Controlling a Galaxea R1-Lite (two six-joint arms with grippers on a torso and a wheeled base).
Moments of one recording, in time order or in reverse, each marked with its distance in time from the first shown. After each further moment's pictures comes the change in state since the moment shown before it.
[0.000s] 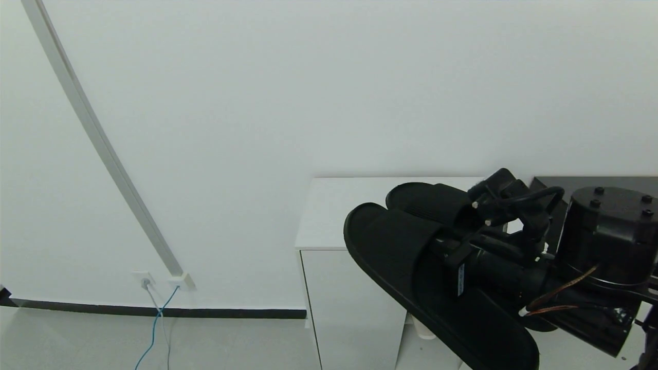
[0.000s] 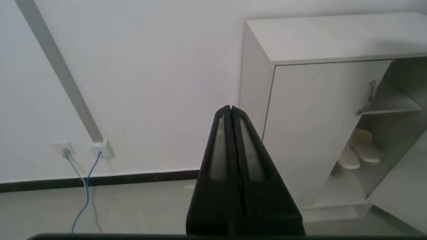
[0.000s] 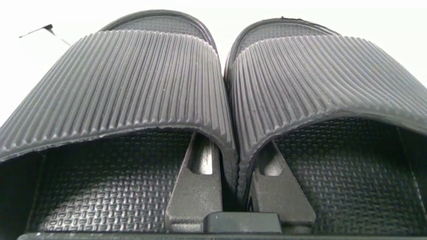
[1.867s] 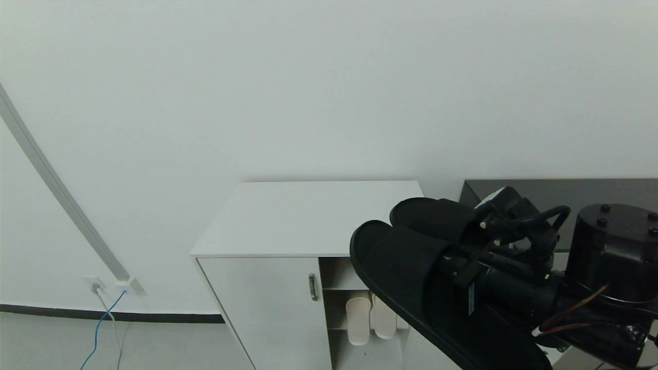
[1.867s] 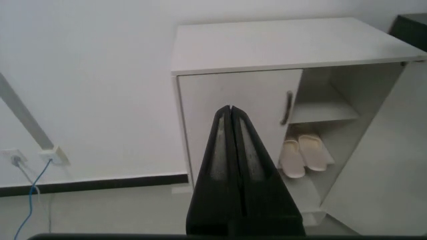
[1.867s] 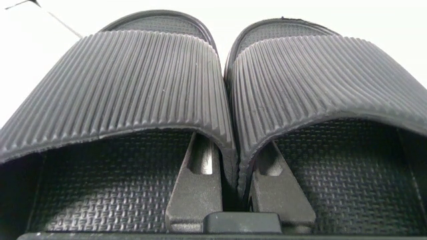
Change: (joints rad) left arm 0.002 0.000 0.000 -0.001 0.000 0.001; right arm 0.005 -0.020 0.073 -0.004 0.022 -0.002
